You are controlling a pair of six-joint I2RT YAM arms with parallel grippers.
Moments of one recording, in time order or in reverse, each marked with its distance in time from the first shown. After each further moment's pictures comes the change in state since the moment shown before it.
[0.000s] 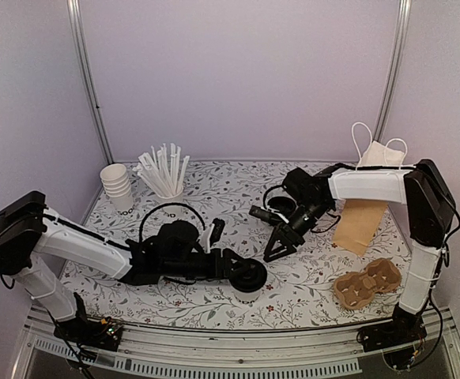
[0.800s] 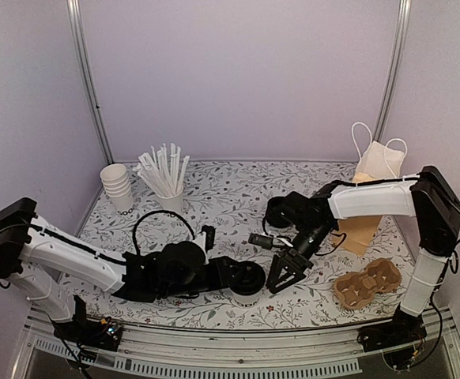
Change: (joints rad) left arm -0.188 -0.083 -0.030 -0.092 -0.427 -0.179; right arm 0.109 -0.068 -0.144 -0.052 -0.150 -0.017
